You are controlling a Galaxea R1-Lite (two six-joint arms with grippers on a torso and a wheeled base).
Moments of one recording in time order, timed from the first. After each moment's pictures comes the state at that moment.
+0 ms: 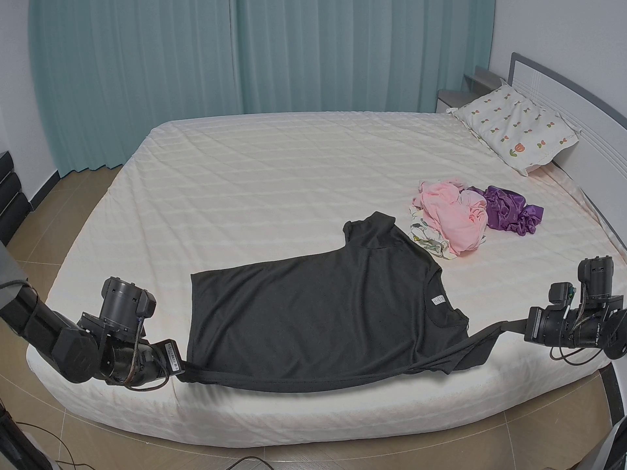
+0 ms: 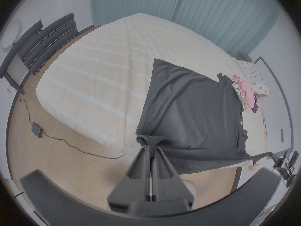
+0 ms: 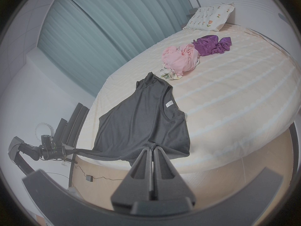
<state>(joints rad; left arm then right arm) -0.26 1.82 -0.53 -0.31 0.09 -0.62 -0.06 1.74 -0.39 -0.65 0.45 0.28</state>
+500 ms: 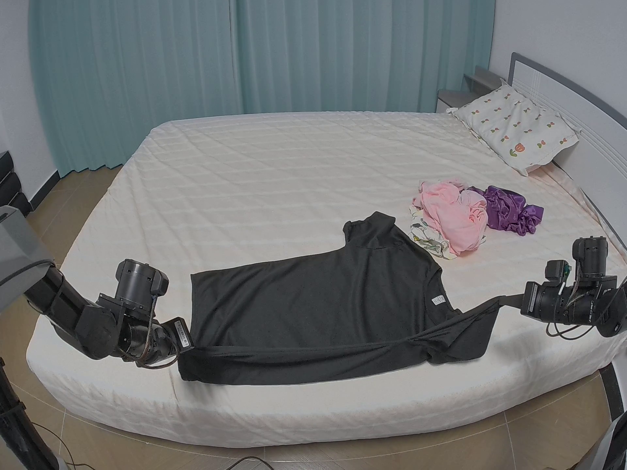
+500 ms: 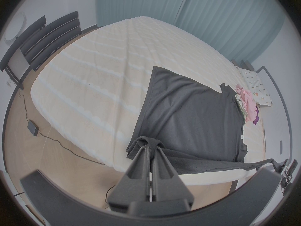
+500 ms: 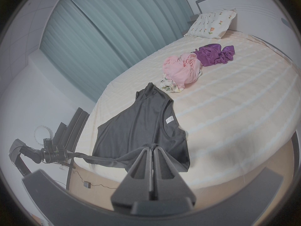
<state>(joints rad) -0.22 1.94 -0.67 -0.31 0.09 -0.65 -0.08 1.82 -0.55 -0.65 0.45 0.29</state>
